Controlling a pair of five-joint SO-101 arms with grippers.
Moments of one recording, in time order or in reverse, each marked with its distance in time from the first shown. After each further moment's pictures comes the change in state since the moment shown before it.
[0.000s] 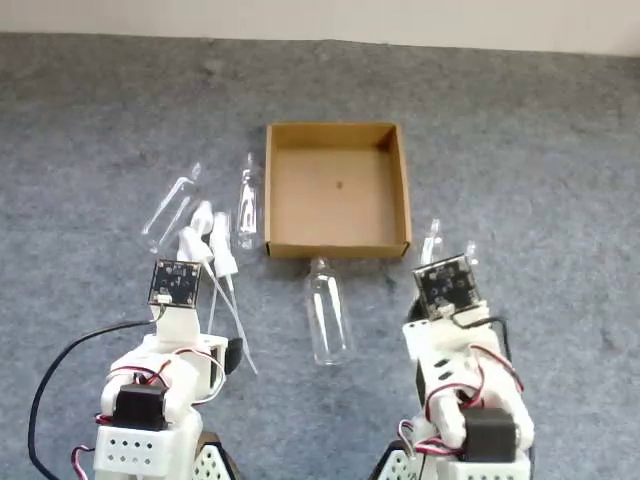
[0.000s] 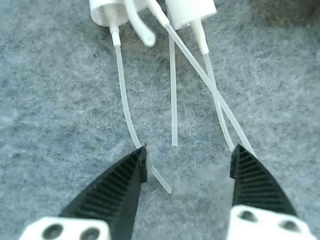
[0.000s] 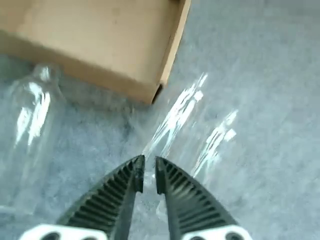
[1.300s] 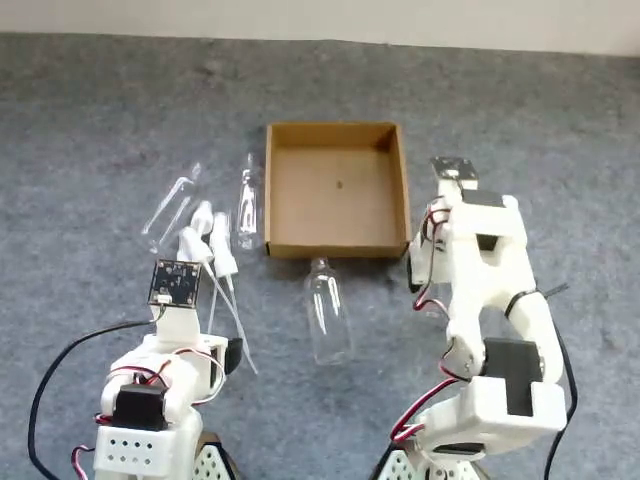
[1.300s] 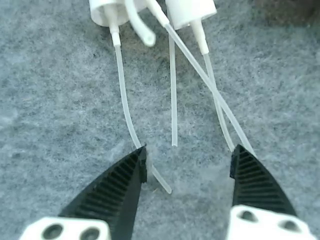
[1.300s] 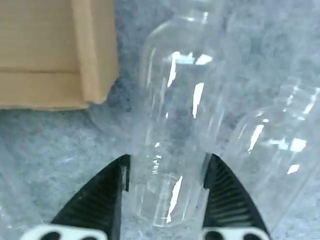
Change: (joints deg) left arm 0.0 0.0 0.0 0.0 0.0; right arm 4.0 102.4 -53.1 -0.4 -13.7
